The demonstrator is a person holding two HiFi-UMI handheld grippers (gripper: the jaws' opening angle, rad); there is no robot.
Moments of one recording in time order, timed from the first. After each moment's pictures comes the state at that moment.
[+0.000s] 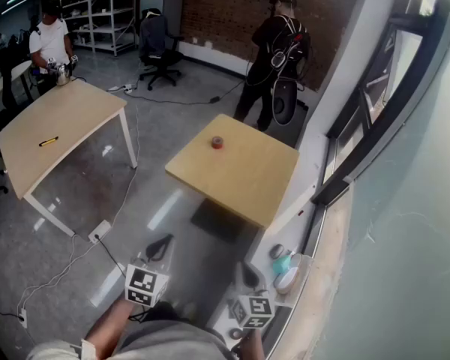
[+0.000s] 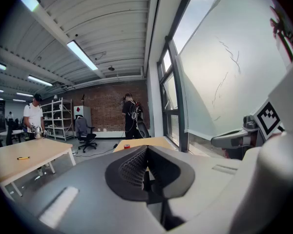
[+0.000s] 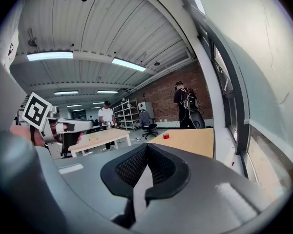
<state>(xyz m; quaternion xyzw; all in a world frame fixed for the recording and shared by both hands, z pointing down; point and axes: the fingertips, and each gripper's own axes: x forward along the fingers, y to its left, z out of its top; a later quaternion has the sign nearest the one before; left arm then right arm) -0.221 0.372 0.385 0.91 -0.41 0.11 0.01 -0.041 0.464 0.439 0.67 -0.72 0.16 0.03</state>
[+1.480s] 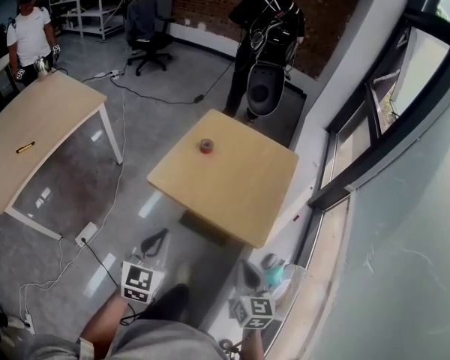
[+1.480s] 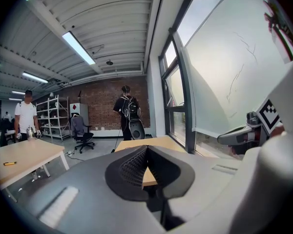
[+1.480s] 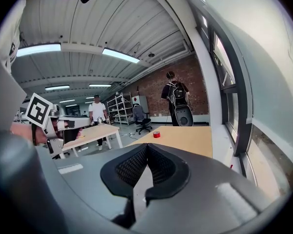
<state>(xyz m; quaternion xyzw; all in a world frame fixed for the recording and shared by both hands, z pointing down) -0.157 0.225 0.410 0.91 -0.40 0.13 0.01 0.033 0.340 0.459 0.68 -0.70 0.19 0.06</state>
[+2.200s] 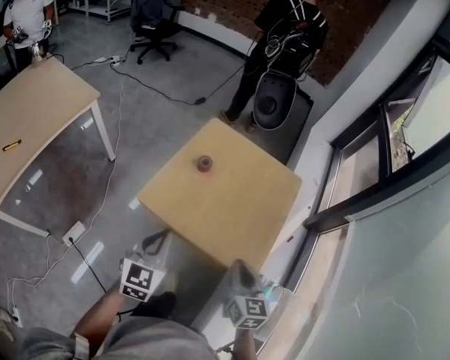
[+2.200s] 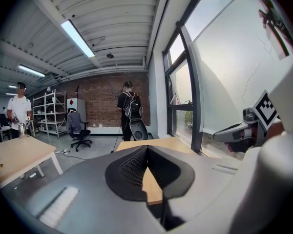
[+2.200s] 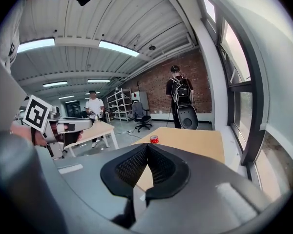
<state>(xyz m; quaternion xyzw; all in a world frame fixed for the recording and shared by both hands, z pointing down) -0.114 0.092 0.427 0.91 -0.39 0.14 0.04 0.067 0.196 0.459 0.68 -0.70 0.20 0.08</state>
